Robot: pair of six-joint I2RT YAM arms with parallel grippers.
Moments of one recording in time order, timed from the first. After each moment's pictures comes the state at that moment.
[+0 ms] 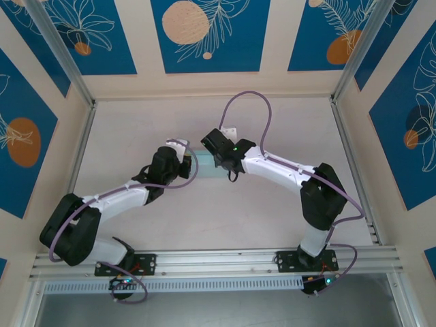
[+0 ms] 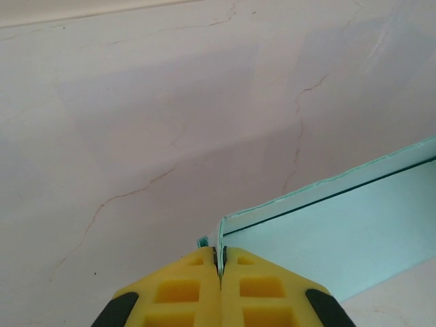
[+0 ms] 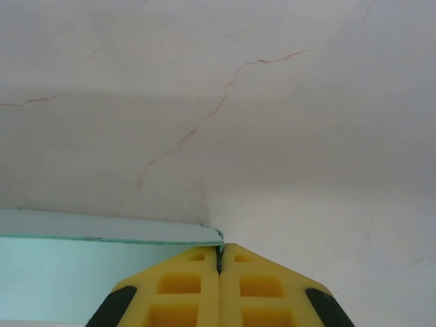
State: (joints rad) left arm -0.58 1.39 0.66 0.22 -0.10 -0.16; right arm 0.83 1.76 1.39 -0.72 0.53 0.63
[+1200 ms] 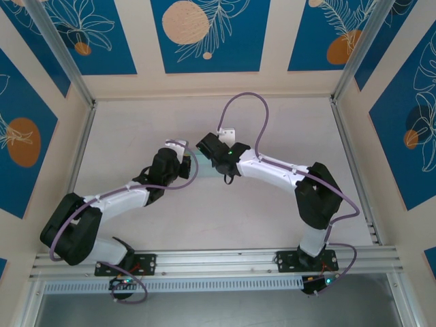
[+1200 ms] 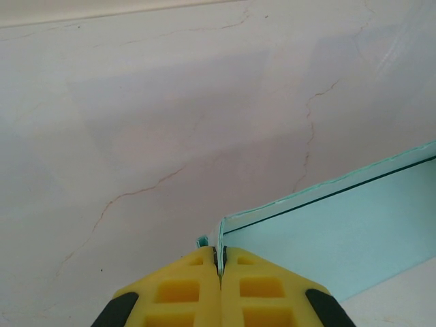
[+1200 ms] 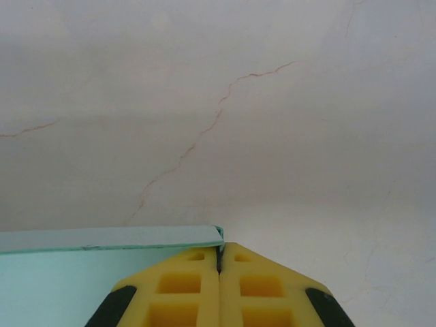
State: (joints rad) left arm -0.59 1.39 0.64 0.25 -0.14 -0.19; right arm 0.87 1.79 1.38 -0.67 0.63 0.71
